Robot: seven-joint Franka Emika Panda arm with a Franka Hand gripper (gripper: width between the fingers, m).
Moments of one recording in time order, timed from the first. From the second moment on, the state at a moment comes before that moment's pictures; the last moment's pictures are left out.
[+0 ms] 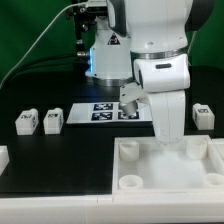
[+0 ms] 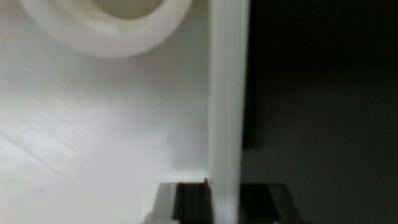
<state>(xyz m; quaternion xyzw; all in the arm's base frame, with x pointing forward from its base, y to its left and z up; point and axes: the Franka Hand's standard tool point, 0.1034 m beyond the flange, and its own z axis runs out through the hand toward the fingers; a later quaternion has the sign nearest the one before) 0.495 0.070 0.015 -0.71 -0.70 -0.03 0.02</state>
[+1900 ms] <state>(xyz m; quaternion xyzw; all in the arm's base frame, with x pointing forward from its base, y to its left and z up) 0.484 0.067 0.036 -0.77 -0.63 -0.03 0.01</state>
